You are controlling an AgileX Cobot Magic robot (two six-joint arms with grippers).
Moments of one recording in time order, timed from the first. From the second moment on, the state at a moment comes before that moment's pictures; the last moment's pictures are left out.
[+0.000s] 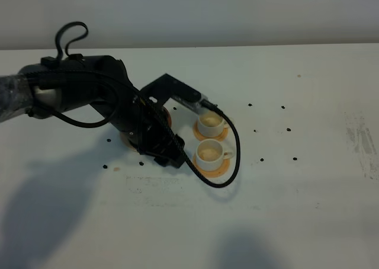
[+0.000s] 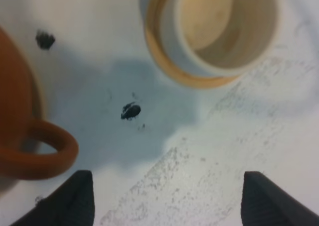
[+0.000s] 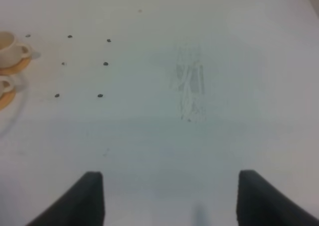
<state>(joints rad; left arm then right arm) -0.50 1.97 -1.30 -0.34 0.63 0.51 0.10 -0.01 -0.52 0.03 1.11 -0.02</state>
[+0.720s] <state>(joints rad) -0.50 2.01 -1.29 -0.33 0.55 0.49 0.10 -0.01 -0.52 0.03 1.11 -0.02</state>
